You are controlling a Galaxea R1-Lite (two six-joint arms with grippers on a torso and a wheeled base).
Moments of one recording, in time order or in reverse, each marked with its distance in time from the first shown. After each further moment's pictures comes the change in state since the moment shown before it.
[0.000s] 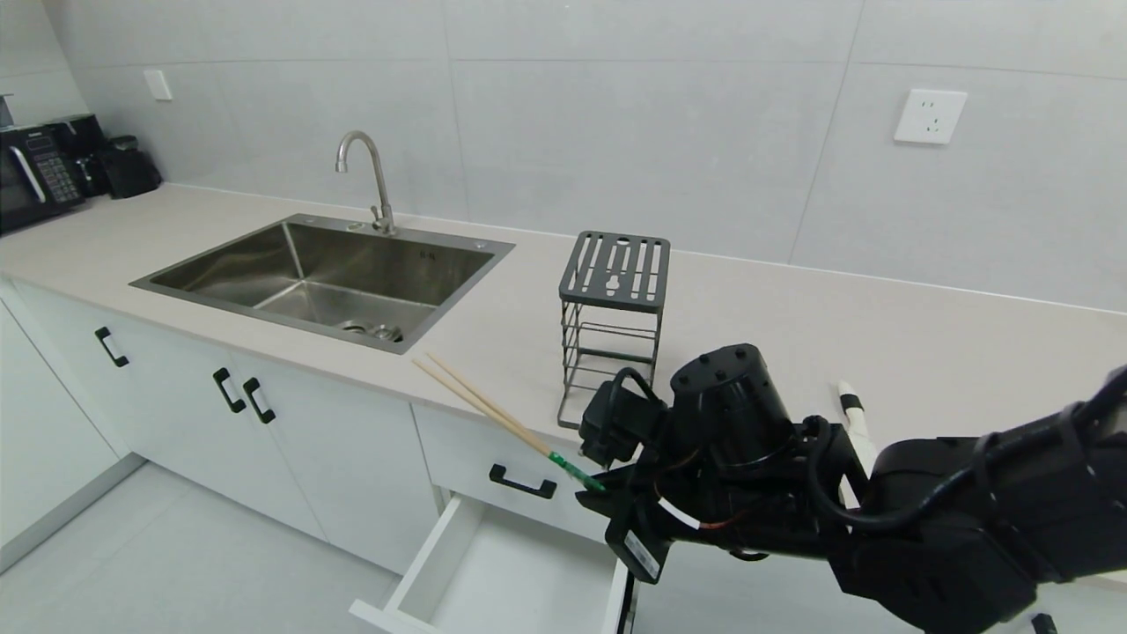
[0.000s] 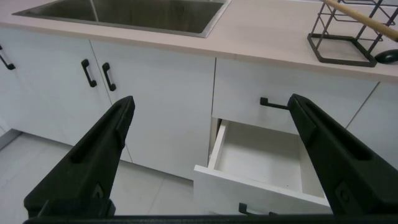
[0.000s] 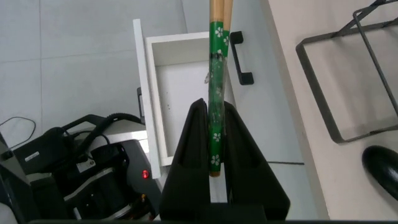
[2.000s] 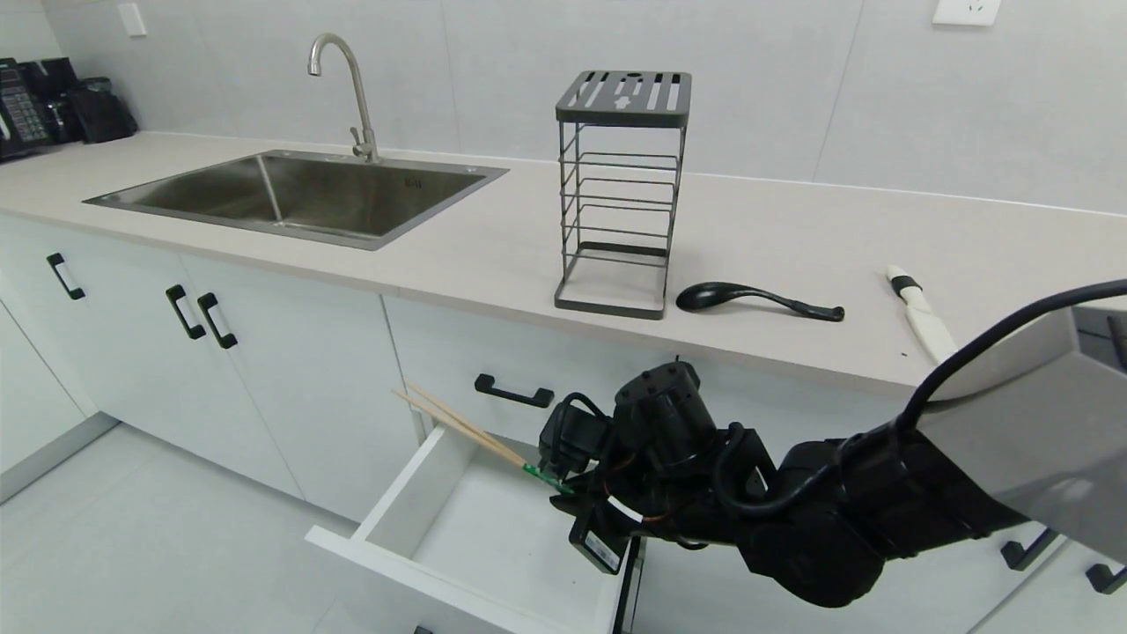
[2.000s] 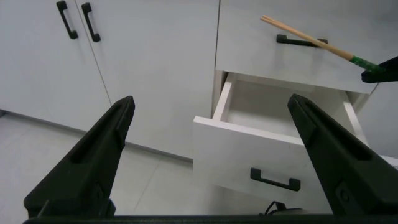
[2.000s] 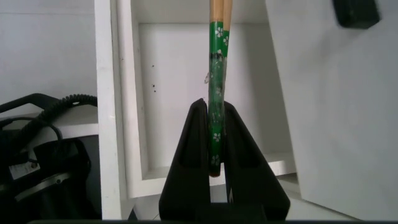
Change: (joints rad) left arm 0.000 0.000 0.000 0.000 0.000 0.000; right arm -0.002 0.183 -0.110 -0.038 0.004 -0.091
